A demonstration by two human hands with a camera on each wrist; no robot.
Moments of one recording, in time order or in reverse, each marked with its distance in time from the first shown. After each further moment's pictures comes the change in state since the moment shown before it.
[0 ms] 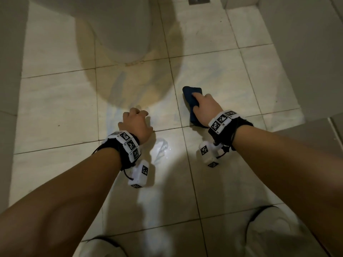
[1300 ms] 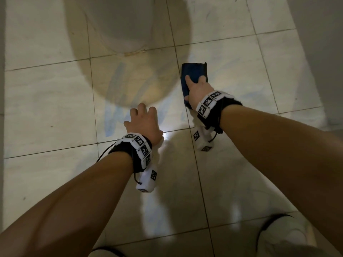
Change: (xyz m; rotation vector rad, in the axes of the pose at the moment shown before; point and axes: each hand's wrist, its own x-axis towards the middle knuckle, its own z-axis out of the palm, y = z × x) left_hand 0.027 0.009 0.021 0.151 -0.018 0.056; right_hand 0.073 -0.044 0.009 -0.370 -0.191 0.056
